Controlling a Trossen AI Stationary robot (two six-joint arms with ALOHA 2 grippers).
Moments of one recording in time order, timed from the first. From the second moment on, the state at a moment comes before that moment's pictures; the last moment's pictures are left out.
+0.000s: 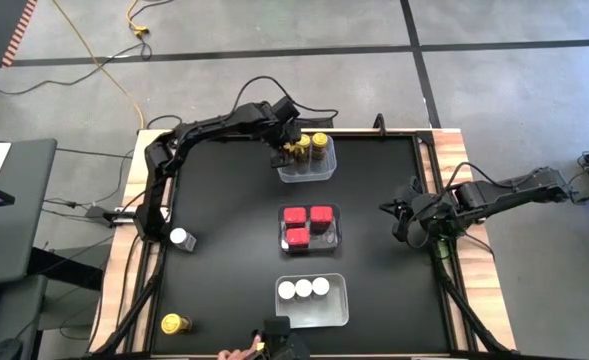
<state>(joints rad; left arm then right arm) 0.57 2.06 1.79 -0.80 -0.04 0.54 0.21 0.60 0.54 -0.70 0.44 0.45</state>
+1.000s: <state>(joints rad) 0.57 2.07 1.78 -0.80 -0.08 0.53 0.21 0.60 0.54 -0.70 0.44 0.47</state>
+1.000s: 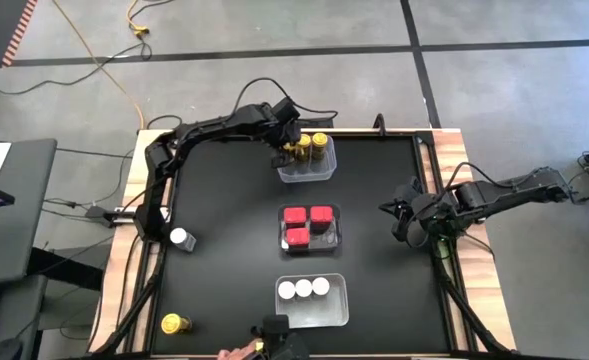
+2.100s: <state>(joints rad) 0.51 2.00 2.01 -1.30 -0.01 0.12 0.21 0.60 0.54 -0.70 0.44 0.46</state>
